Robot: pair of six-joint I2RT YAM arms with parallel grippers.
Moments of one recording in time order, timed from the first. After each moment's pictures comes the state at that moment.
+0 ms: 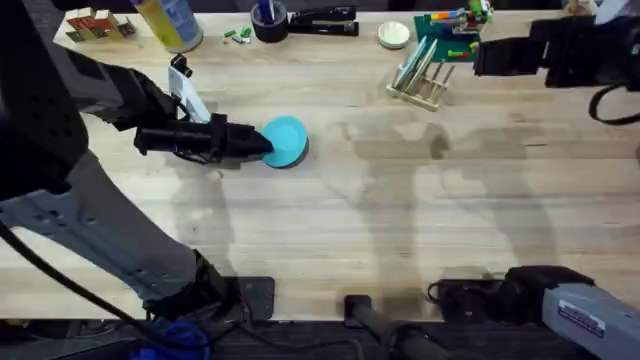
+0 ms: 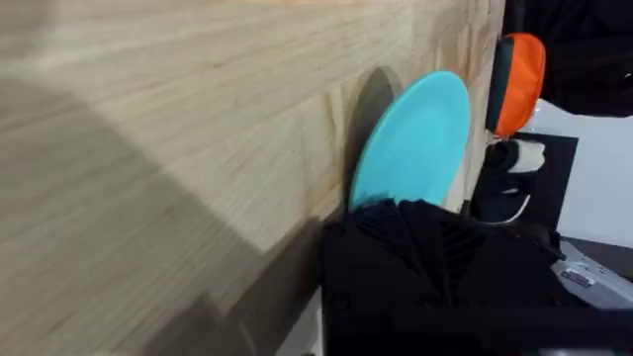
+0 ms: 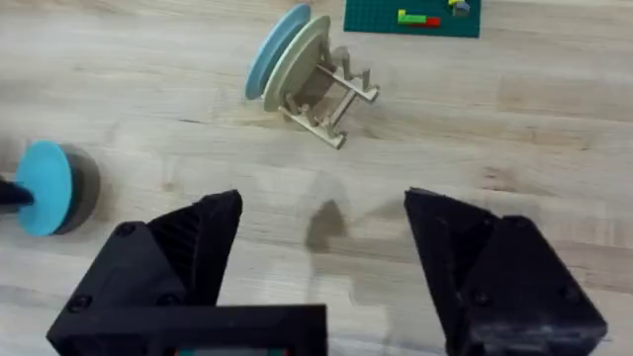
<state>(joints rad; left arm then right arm) 0.37 1.98 0.98 -0.89 1.07 0.52 0.01 1.09 1.14 -0.85 -0.13 0.00</state>
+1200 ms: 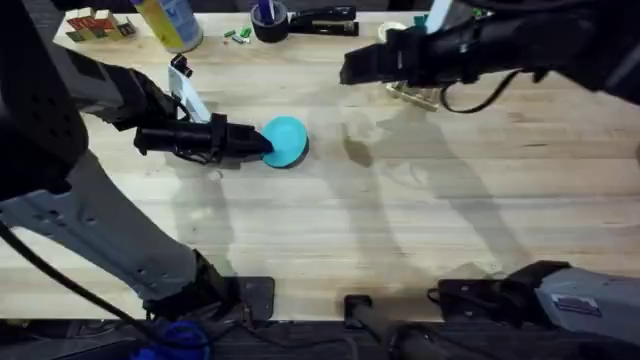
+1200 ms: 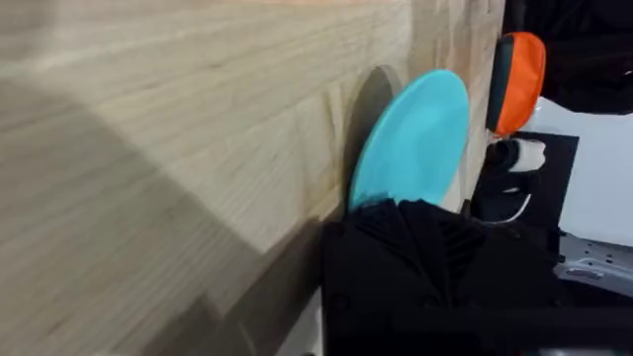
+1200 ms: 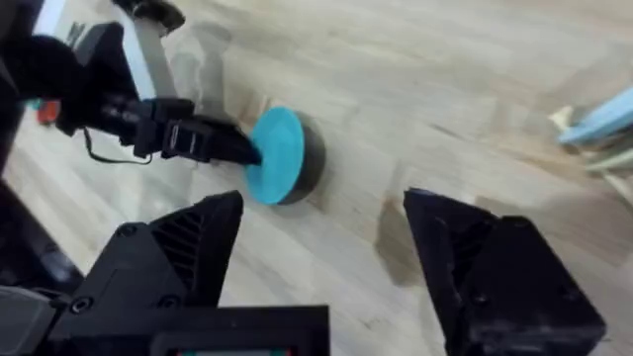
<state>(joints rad) 0.37 1.98 0.98 -0.89 1.07 0.53 0.39 1.40 1.15 -0.55 -0.43 0.25</state>
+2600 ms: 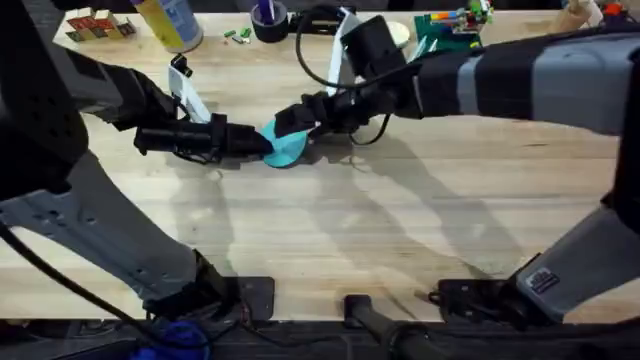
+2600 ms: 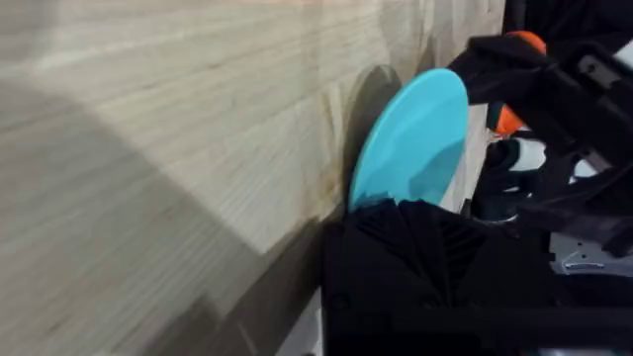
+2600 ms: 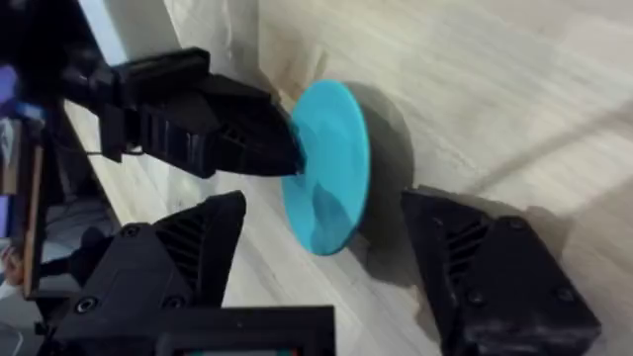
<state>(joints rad) 0.37 1.98 0.98 -0.89 1.07 0.53 0.59 1.90 1.15 -0.15 -0.62 0.42</state>
